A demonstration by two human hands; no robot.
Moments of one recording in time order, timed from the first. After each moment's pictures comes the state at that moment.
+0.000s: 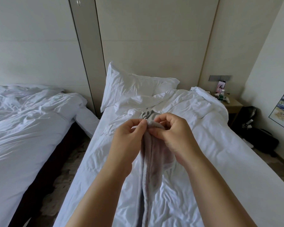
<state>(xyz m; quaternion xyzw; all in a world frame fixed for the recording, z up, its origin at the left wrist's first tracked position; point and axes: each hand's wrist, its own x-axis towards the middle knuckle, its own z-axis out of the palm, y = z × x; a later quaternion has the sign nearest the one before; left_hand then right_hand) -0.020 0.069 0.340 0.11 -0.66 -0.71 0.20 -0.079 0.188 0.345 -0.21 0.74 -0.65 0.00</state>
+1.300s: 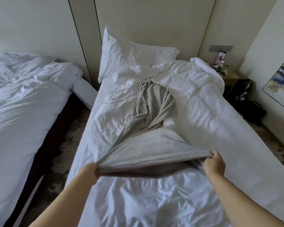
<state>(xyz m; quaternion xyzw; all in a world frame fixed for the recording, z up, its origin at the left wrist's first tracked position) 0.090 -0.052 0.118 0.57 -0.50 -0.65 0.00 -0.037 0.329 0.116 0.24 0.88 -0.40 -0.05</state>
